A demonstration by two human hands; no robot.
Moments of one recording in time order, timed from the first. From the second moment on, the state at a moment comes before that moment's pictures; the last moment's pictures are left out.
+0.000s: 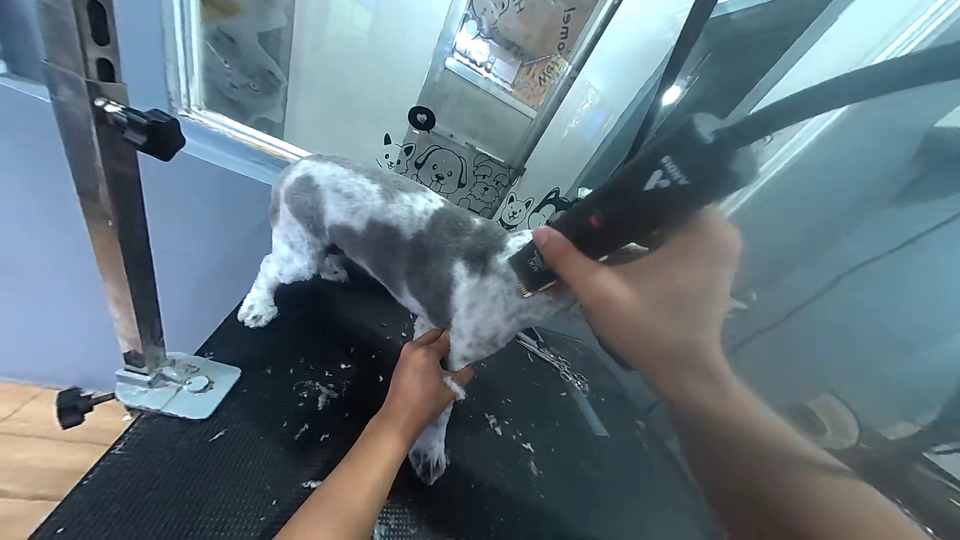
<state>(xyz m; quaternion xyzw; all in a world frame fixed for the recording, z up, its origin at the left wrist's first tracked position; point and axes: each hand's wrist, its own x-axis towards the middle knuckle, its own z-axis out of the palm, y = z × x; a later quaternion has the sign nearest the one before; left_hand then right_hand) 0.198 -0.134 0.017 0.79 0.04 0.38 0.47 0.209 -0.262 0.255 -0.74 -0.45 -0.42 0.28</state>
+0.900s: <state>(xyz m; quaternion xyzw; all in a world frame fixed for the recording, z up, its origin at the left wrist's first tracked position) 0.190 -0.129 0.006 0.73 -0.02 0.35 0.59 0.208 -0.251 0.215 -0.72 -0.57 -0.28 0.27</state>
